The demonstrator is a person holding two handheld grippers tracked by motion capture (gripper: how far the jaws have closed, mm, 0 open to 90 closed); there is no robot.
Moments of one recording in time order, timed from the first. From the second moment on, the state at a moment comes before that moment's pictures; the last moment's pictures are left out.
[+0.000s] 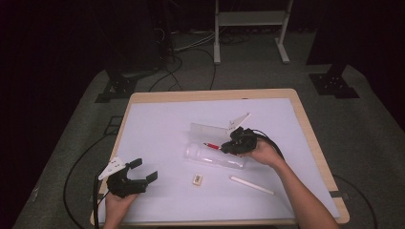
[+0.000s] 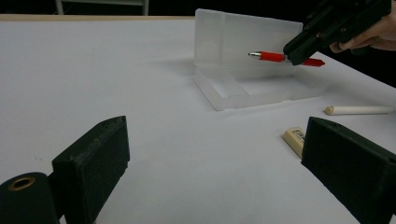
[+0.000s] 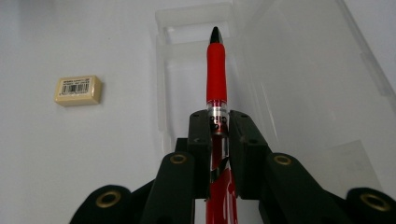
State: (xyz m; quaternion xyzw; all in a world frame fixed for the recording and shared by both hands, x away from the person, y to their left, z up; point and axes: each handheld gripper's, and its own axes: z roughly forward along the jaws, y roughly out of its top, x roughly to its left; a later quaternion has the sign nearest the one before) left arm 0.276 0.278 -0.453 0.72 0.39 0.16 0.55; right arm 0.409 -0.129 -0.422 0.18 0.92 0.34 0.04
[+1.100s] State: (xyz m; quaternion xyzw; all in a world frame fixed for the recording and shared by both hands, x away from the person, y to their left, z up) left arm 0.276 0.278 -0.453 0.72 0.39 0.16 0.55; right arm 0.419 -0.122 -0.448 0.20 0.93 0.32 0.03
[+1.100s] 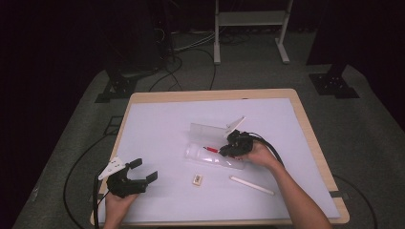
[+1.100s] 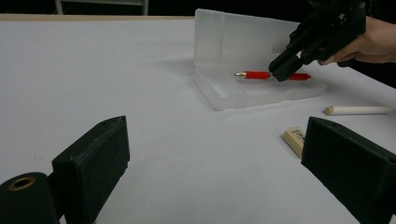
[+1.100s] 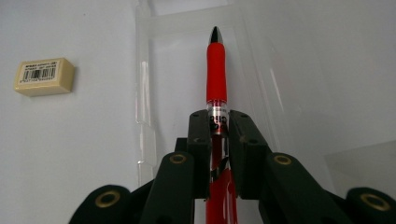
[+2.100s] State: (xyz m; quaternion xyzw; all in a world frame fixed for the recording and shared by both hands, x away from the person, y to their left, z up) left arm 0.276 0.278 -0.453 0.72 0.39 0.16 0.55; right arm 0.419 -0.119 -0.453 0.20 0.93 0.32 0.02
